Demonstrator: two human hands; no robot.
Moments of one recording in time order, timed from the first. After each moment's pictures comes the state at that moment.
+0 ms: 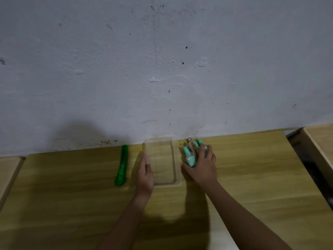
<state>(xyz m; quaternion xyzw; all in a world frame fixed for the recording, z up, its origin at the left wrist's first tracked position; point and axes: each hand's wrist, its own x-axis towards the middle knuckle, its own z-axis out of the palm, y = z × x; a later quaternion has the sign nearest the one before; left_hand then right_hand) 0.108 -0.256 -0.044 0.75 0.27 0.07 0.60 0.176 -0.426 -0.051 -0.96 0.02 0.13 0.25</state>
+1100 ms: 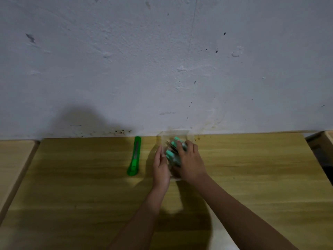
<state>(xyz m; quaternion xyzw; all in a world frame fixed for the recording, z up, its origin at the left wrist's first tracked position) 0.119 -0.264 -0.044 0.56 0.32 0.09 0.76 0.161 -0.350 -0.025 -0.96 -0.23 0.14 0.11</state>
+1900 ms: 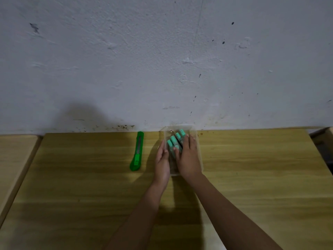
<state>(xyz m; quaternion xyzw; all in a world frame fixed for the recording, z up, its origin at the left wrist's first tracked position) 0.113 -0.255 -0.045 0.52 0.32 0.05 0.79 0.153 -0.329 -0.048 -0.93 -0.07 0.13 0.33</state>
